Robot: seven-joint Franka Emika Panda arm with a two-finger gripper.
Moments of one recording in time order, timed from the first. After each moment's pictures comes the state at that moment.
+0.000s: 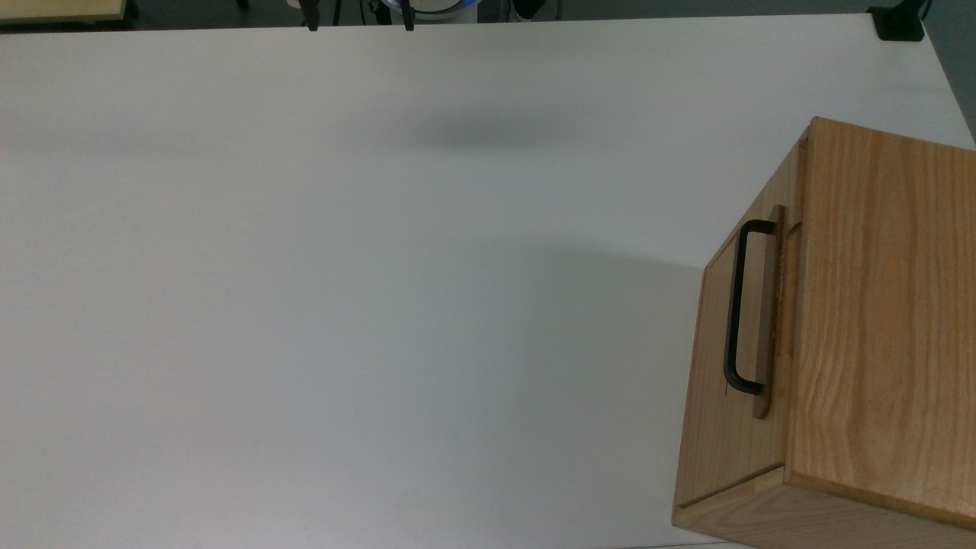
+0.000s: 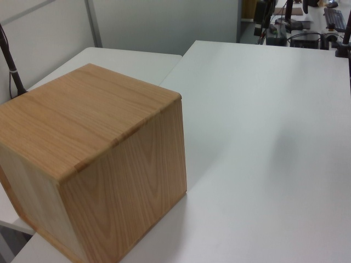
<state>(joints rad) 0.00 -0.03 -0.05 -1.61 0.07 1.66 -0.02</state>
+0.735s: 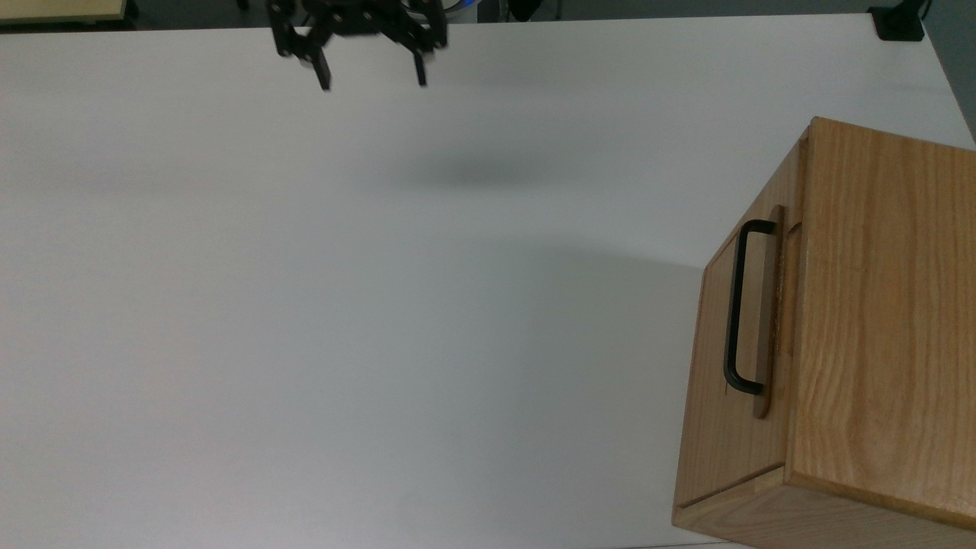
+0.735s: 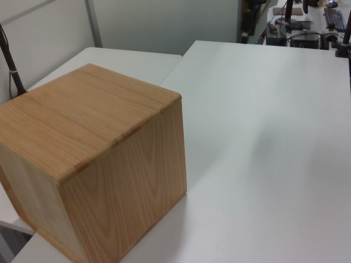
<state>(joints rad) 0.04 0.10 -0.04 -1.54 0.07 1.77 -0.04</state>
